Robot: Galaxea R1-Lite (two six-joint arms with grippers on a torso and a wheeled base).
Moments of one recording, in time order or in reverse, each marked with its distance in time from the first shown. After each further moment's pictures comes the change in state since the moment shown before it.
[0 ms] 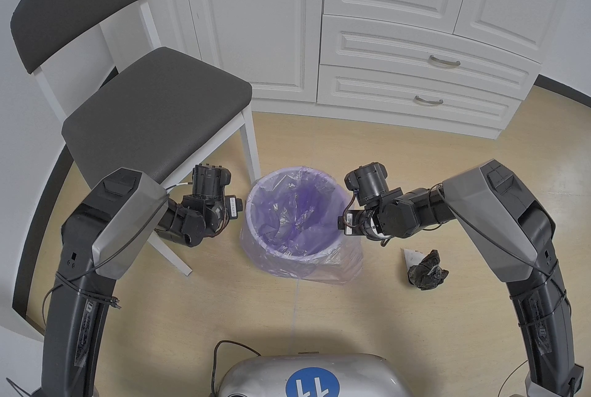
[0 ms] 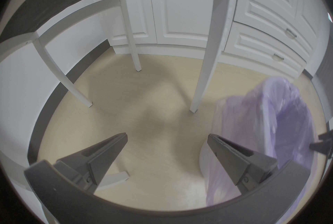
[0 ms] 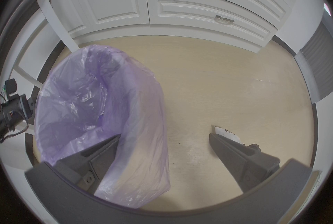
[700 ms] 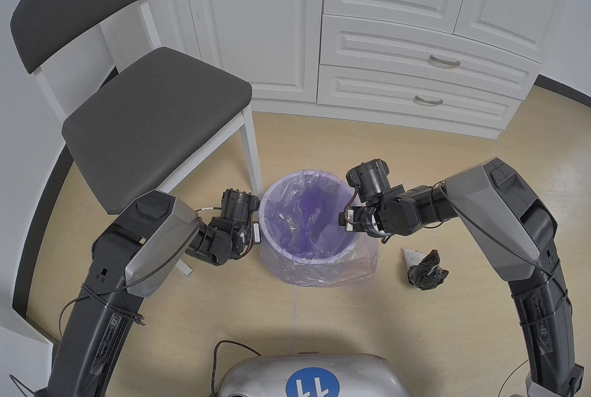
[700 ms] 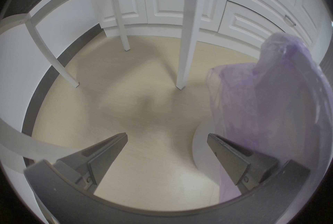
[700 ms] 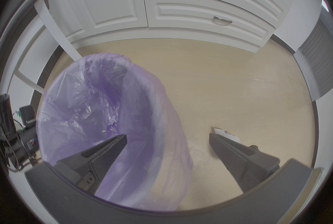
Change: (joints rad) left arm -0.085 0.132 -0.099 0.107 -0.003 -0.089; right arm -0.002 -0.009 -0.003 -0.004 0.001 0.010
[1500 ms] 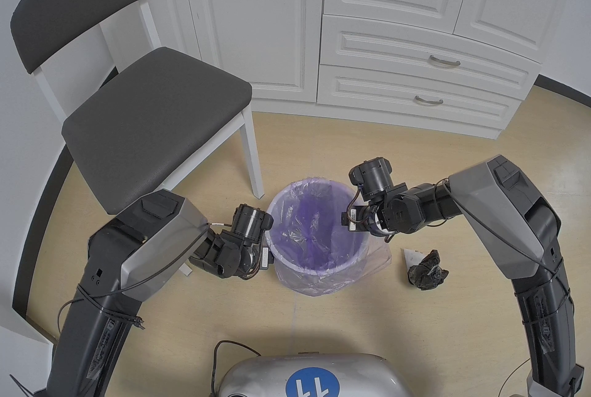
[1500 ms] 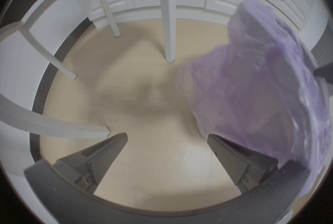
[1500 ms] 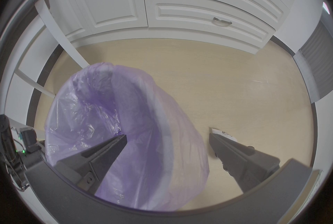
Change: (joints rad) left arm -0.069 -0.080 0.175 0.092 -0.009 0.021; right arm -0.007 -0.018 0.017 0.009 -0.001 -0.015
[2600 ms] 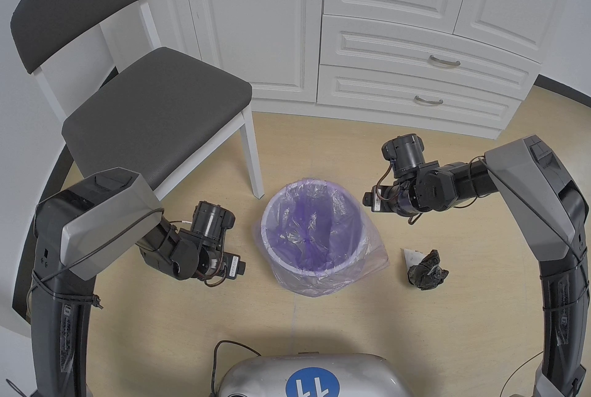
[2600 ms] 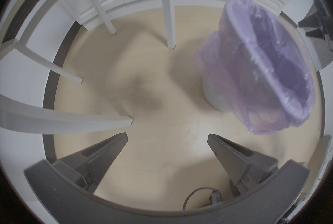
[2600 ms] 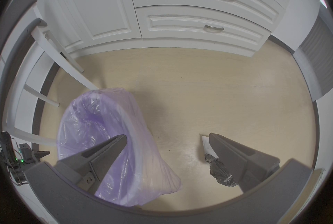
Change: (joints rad) left arm 0.083 -0.237 0.388 -0.112 -0.102 0.204; right arm -0.090 -0.129 0.079 0.003 0.098 -0.040
